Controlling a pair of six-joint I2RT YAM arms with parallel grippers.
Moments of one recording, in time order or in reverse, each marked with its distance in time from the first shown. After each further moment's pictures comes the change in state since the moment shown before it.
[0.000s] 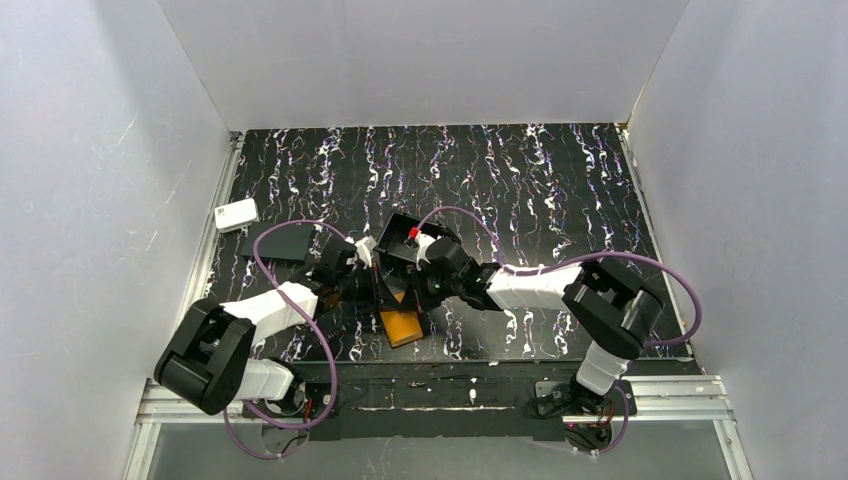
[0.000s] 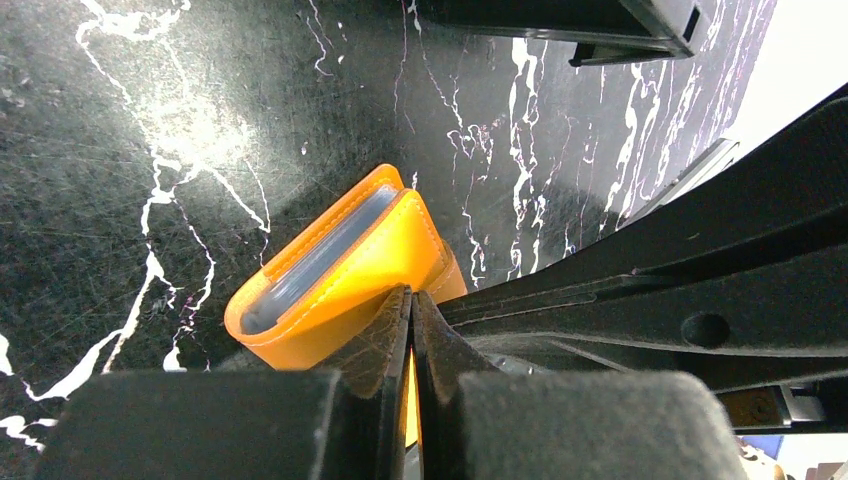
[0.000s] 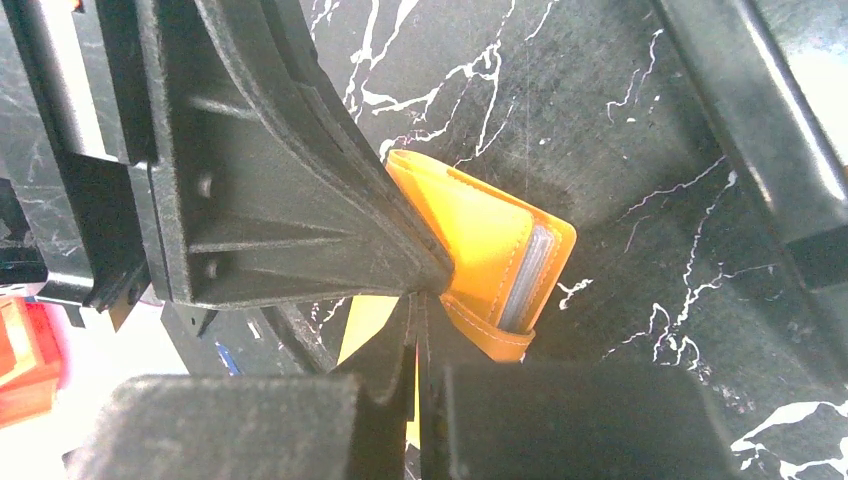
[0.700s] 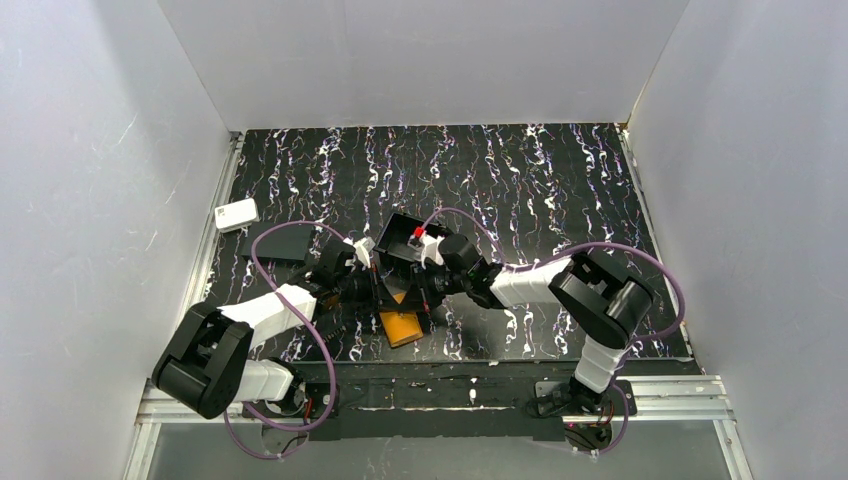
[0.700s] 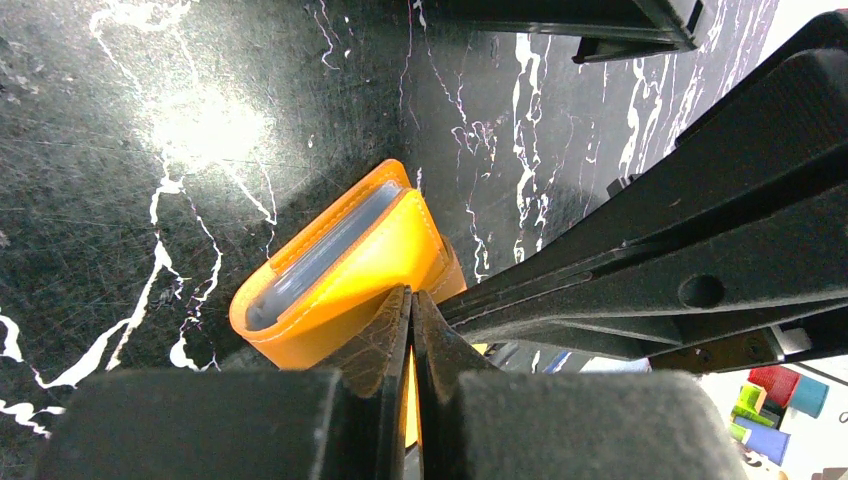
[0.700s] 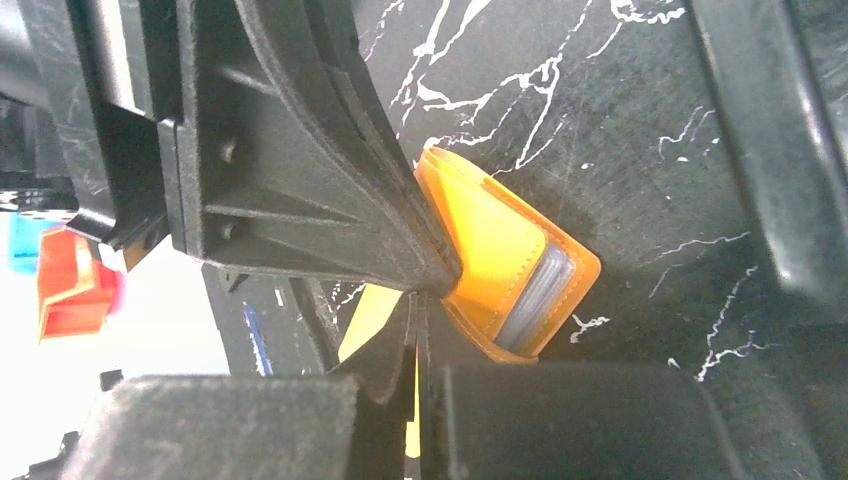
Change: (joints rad) left arm 0.001 -0.022 -0.017 0.001 -0.011 -0.002; right arm -0.079 0.049 -0.073 0.237 -0.243 -0.042
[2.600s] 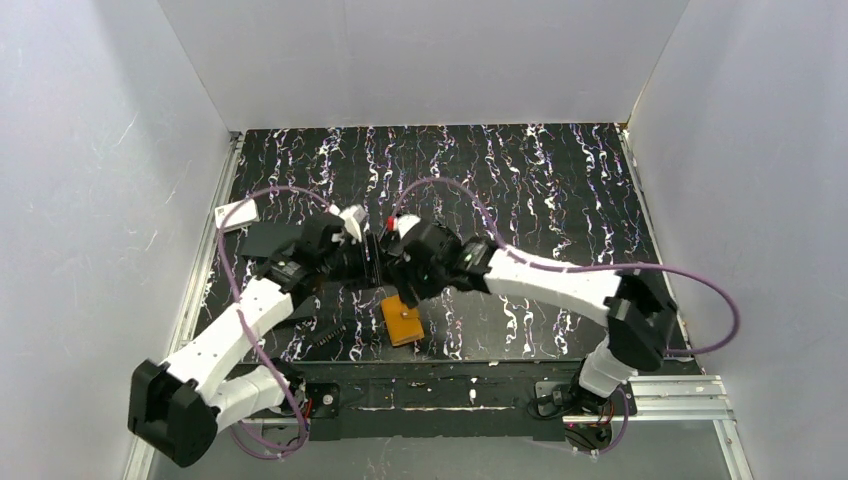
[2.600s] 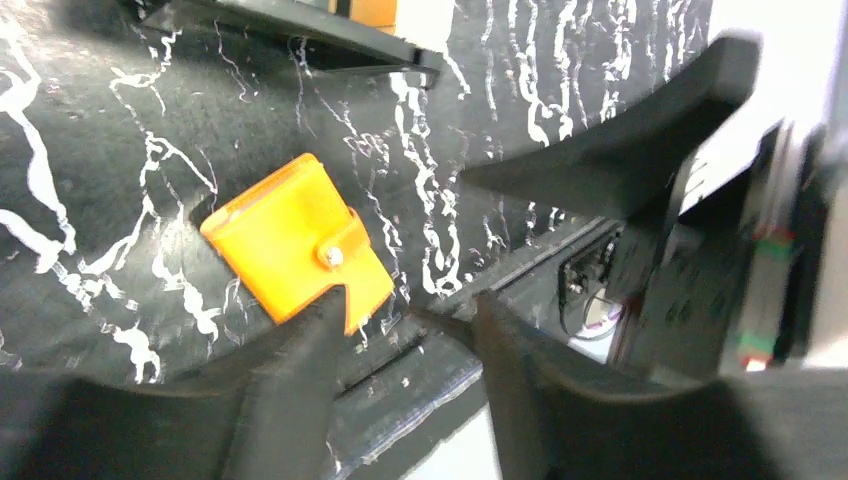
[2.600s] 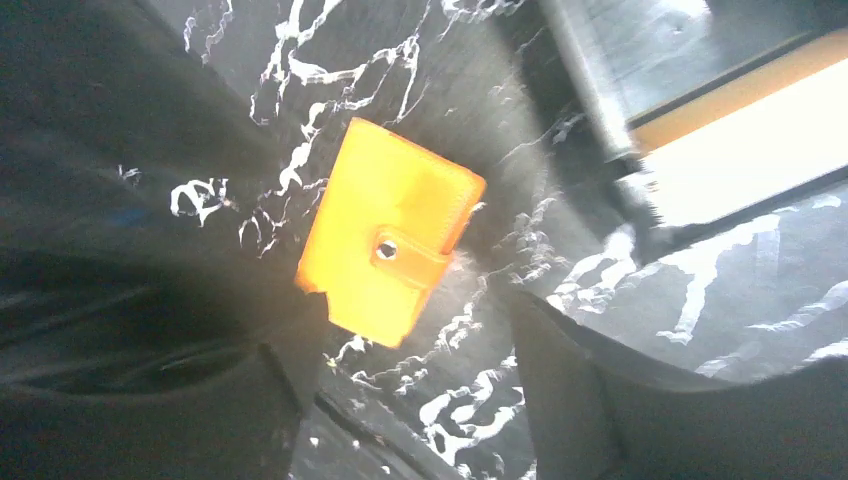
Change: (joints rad) left arm -0.013 -0.216 0.229 -0.418 -0.093 0.031; right arm 0.222 -0.108 0.388 -0.838 0.607 -0.197
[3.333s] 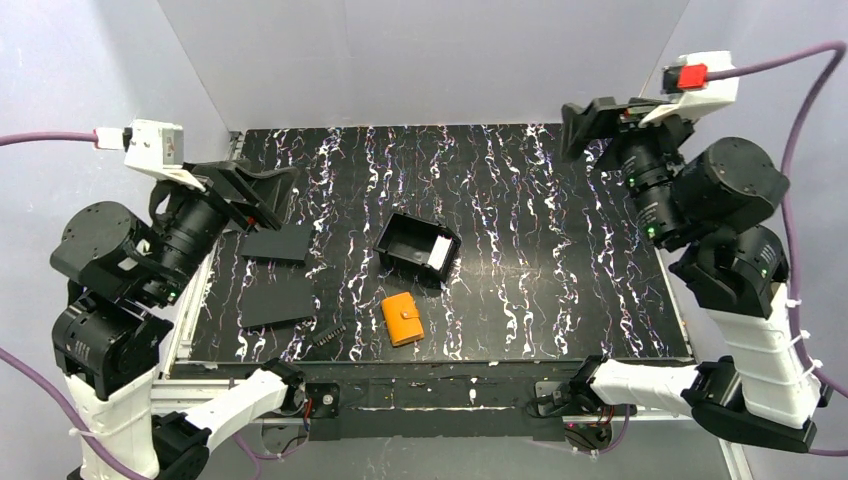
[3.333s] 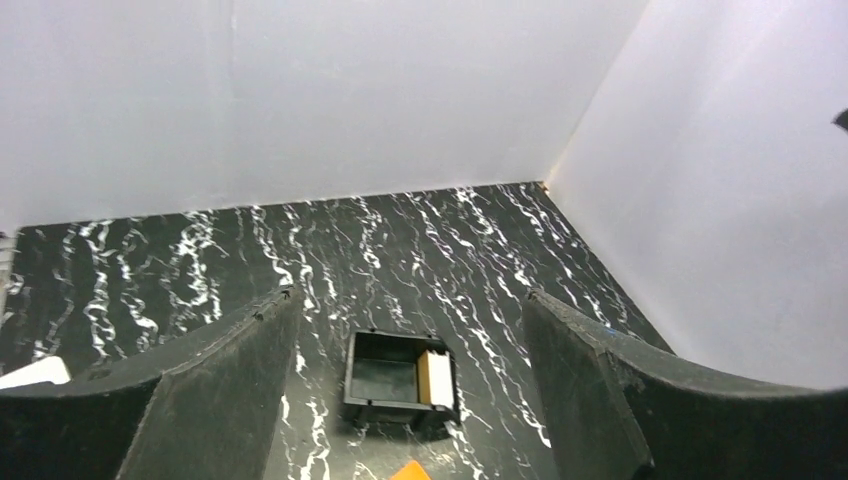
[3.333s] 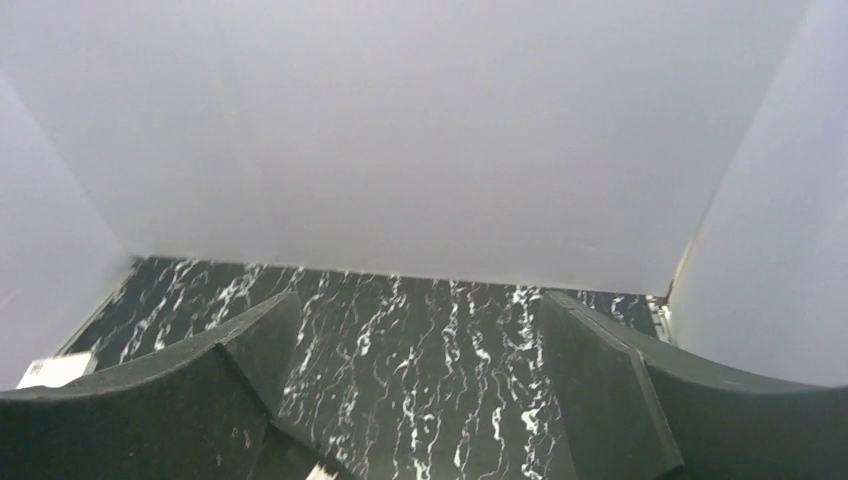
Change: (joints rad) left arm 0.007 -0.173 1.177 -0.475 -0.476 0.431; right arm -0.236 -0.538 0.748 -0.187 0.620 -0.447
